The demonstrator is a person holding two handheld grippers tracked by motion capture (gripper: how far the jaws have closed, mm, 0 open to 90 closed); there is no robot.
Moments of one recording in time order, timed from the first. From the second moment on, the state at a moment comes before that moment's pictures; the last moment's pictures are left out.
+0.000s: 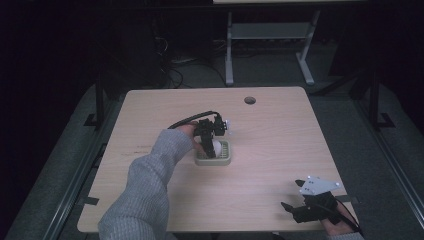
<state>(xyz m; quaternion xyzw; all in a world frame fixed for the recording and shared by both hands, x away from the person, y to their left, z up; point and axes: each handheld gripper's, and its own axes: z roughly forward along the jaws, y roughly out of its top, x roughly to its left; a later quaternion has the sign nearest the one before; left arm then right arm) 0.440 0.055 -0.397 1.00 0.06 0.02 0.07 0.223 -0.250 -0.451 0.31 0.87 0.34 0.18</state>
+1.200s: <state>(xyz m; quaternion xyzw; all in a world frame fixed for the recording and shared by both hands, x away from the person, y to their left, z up) 0.405 0.084 -0.381 0.99 0.07 0.03 0.08 0.225 -0.251 -0.452 0.32 0.87 0.34 0.19</state>
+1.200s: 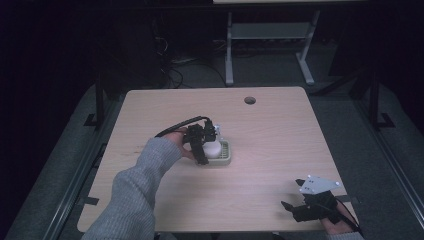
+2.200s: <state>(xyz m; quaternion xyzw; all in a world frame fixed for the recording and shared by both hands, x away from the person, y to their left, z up) 0.352 0.116 -0.390 0.99 0.07 0.04 0.11 0.225 -0.251 -0.452 0.32 0.86 0.33 0.19</state>
